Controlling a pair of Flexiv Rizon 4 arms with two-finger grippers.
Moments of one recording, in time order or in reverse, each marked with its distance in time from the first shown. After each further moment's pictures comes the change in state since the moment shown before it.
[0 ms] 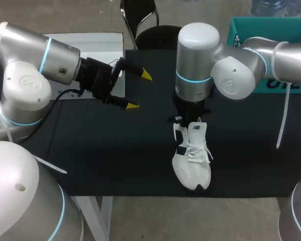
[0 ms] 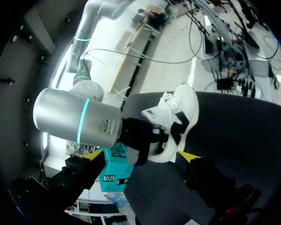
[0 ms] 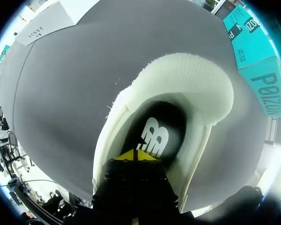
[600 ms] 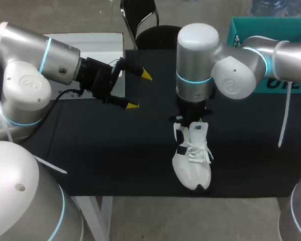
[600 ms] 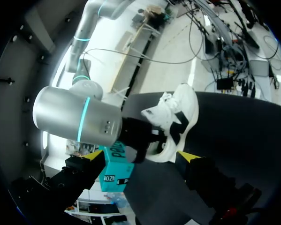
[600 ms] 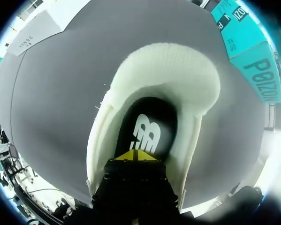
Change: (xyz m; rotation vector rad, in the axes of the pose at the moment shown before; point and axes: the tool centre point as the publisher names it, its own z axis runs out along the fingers) left arm 0.000 0.000 0.000 0.000 0.000 0.000; right arm -0.007 -0.002 -0.002 -0.006 -0.035 0.111
